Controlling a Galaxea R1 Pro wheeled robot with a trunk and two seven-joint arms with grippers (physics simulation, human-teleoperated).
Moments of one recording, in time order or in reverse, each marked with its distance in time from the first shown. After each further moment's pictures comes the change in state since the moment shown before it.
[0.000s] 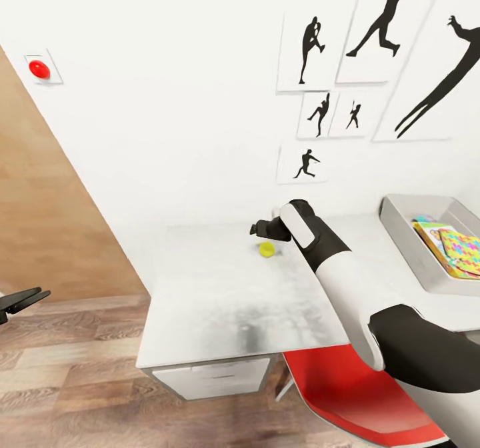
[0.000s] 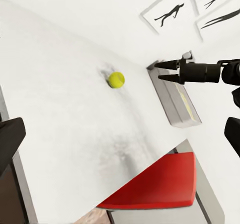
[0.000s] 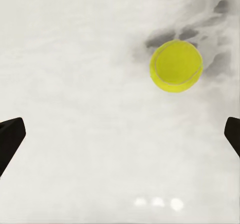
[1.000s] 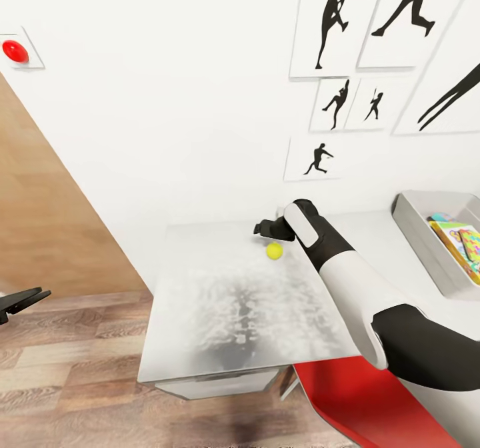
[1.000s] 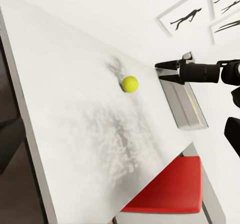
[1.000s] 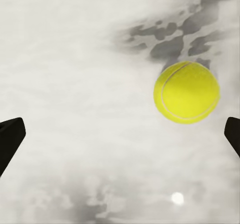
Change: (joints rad) left arm 0.000 -0.001 -0.001 0.000 0.000 0.000 0.000; right arm -0.001 -0.018 -0.007 0.002 -0.002 0.000 0.000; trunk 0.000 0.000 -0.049
